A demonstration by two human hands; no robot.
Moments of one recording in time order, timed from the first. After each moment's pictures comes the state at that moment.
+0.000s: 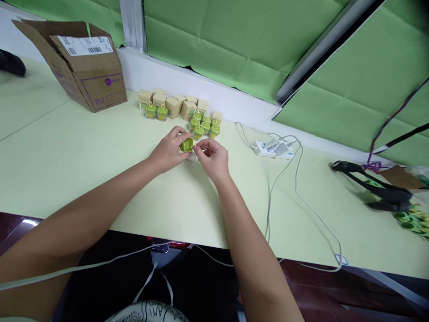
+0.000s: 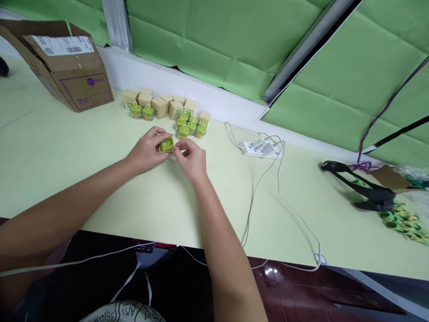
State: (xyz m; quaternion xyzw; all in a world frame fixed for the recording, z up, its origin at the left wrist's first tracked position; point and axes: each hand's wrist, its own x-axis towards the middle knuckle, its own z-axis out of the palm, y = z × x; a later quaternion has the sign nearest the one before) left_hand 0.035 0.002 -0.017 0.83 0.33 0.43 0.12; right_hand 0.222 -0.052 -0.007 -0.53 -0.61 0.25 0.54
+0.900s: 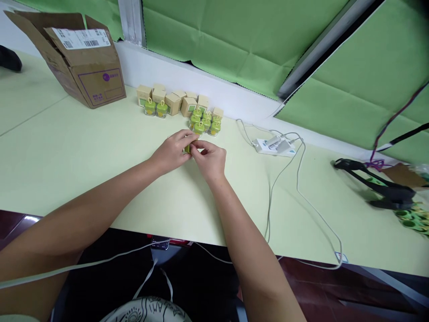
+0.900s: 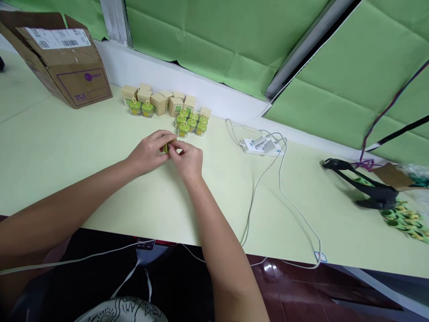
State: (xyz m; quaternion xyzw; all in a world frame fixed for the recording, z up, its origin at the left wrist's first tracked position) left_hand 0.040 -0.009 -0.017 0.86 0.27 0.42 0.11; right_hand 0.203 -0.062 -0.001 -0.58 -0.62 0.13 0.51
